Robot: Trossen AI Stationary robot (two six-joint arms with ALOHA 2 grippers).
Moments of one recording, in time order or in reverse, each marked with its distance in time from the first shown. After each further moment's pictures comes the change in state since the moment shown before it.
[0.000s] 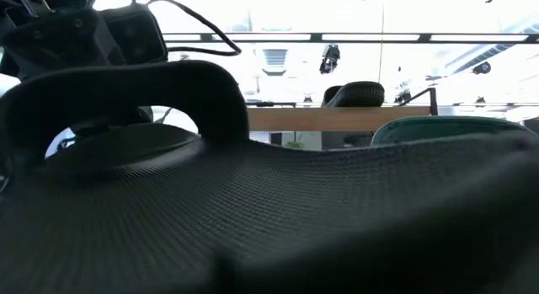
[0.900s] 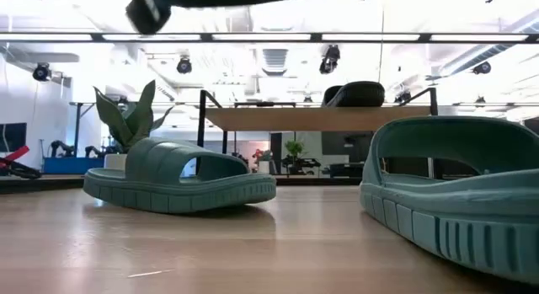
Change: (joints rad) left arm 0.133 -0.620 0.109 -0.348 -0.259 0.266; right arm -0.001 -0.057 -0.006 -0.001 0.235 0.137
